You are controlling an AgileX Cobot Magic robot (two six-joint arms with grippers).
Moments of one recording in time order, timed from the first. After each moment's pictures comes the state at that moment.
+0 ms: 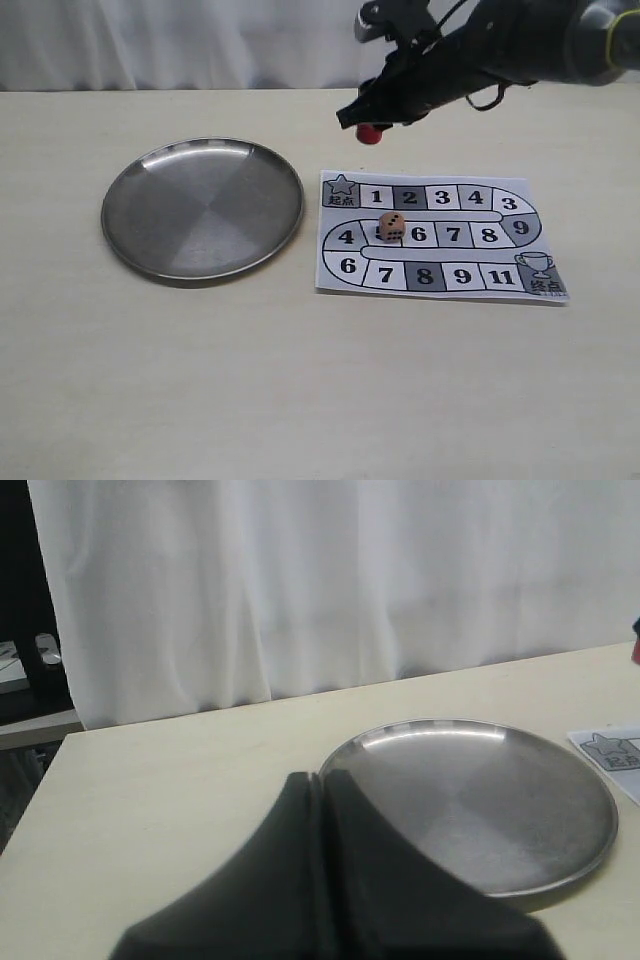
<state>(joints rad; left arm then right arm) 0.00 0.00 0.00 0.14 0.18 -0.10 0.28 2.06 -1.52 0.44 0.40 -0.58</state>
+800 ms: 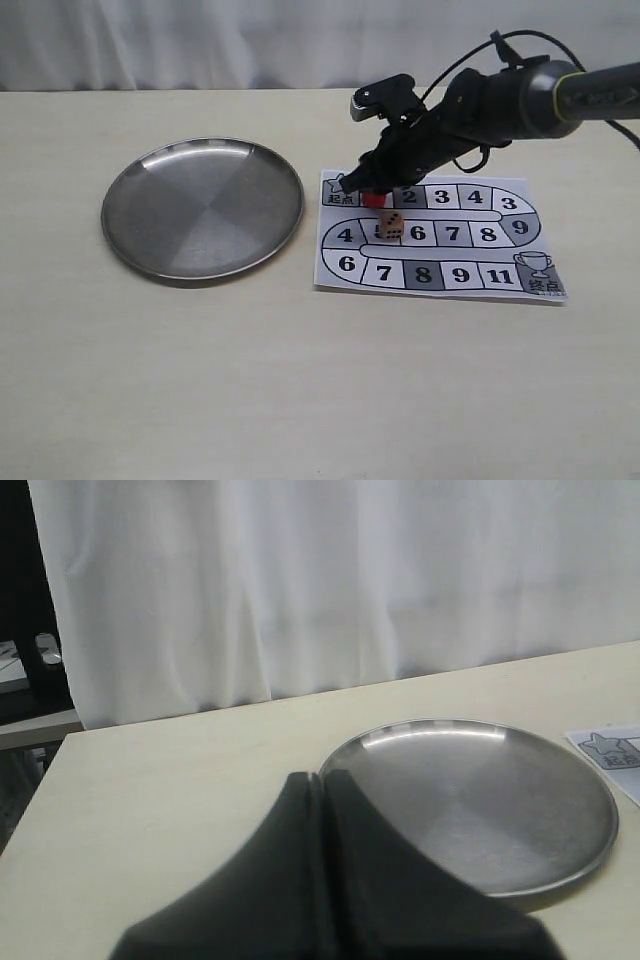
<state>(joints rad) 0.00 0.00 0.00 0.14 0.18 -0.10 0.28 2.19 -1.47 0.43 0.37 -0.59</state>
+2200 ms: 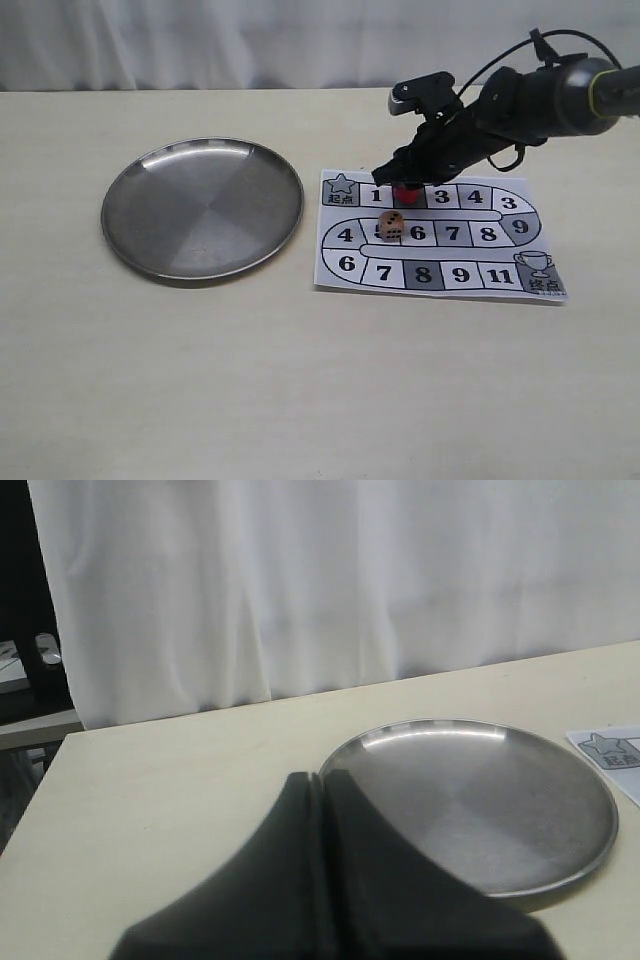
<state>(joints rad) 0.00 0.00 0.00 0.14 0.18 -0.10 0.20 2.17 -1.43 0.40 0.35 -0.54</state>
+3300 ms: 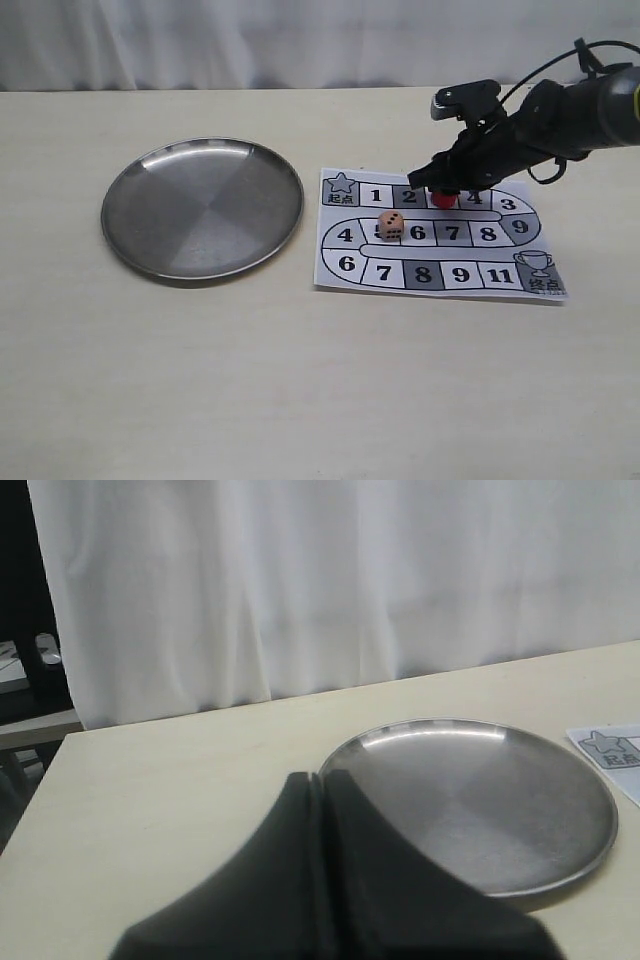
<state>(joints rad) 0.00 0.00 0.00 0.14 0.18 -0.10 0.12 2.13 -1.31 0.38 0.26 -0.49</state>
